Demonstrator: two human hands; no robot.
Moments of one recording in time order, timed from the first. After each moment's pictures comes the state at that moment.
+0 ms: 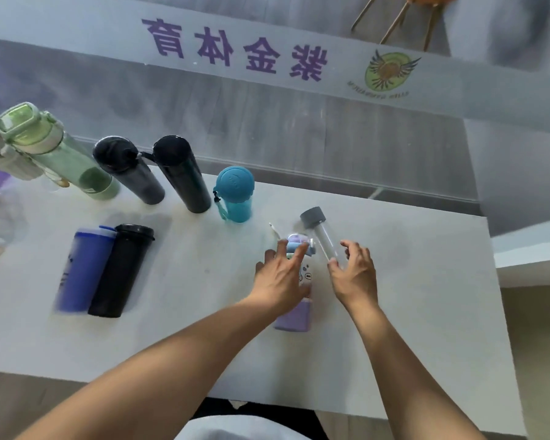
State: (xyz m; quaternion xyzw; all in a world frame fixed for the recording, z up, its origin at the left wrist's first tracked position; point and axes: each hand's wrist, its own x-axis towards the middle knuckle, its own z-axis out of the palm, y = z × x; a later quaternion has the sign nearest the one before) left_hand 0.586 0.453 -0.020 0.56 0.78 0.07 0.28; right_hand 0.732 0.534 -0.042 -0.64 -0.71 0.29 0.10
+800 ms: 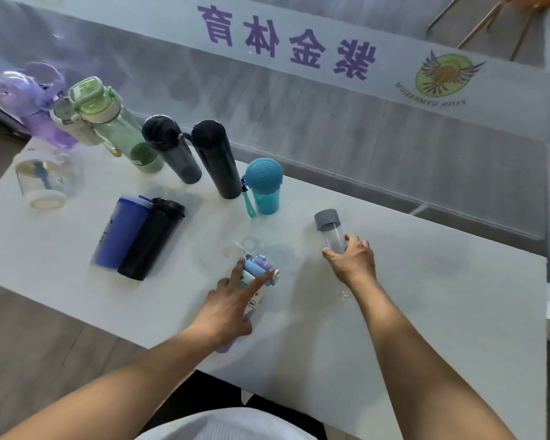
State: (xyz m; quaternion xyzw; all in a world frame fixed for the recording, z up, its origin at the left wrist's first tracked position) left_hand 0.548 0.341 -0.038 0.48 0.83 0.02 0.29; right_hand 0.690 0.585 -0.066 -0.59 -0.73 0.34 -0.06
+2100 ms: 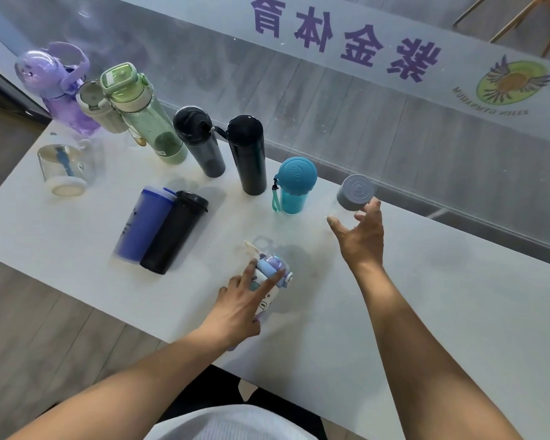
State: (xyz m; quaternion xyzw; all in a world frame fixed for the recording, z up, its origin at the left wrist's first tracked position) left_hand 0.526 0.319 -0.046 0.49 0.82 0.01 0.28; right_hand 0.621 0.572 -0.041 -0.53 -0.72 0.39 0.21
